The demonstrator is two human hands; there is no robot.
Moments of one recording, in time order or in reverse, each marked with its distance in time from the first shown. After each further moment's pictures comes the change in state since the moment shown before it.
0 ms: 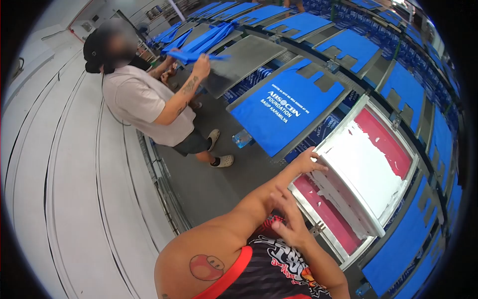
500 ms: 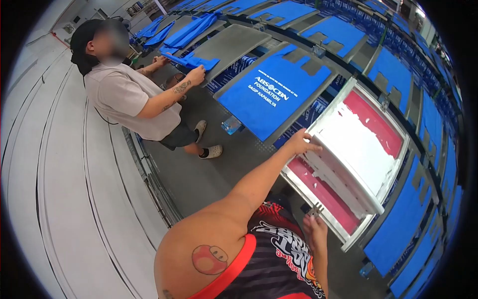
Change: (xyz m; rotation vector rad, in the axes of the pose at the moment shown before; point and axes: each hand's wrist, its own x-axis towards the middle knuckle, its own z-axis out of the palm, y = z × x) left_hand 0.004 -0.008 0.004 -0.177 -0.059 -0.127; right_hand -0.161 0.086 -0.005 0.505 0.879 0.821
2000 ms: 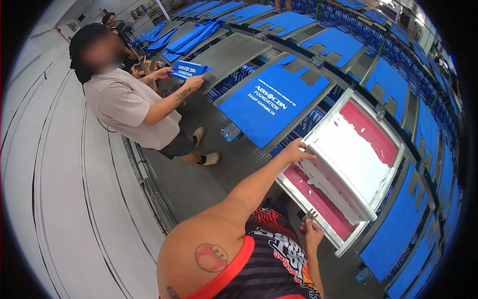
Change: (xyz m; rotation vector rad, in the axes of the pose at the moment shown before) left_hand -0.009 0.010 -0.004 0.012 -0.003 0.049; right_hand 0.022 0.019 0.002 -0.082 0.231 -0.177
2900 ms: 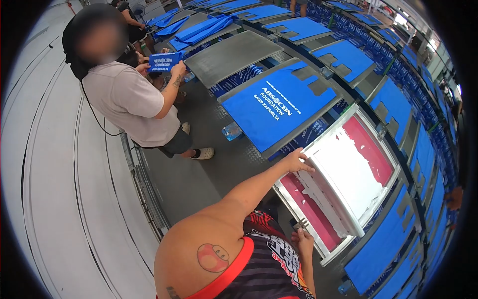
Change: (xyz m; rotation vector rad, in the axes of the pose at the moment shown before) left_hand -0.004 -0.005 0.002 0.158 0.072 -0.040; right_hand 0.008 -0.023 -0.015 -0.300 -0.181 0.152
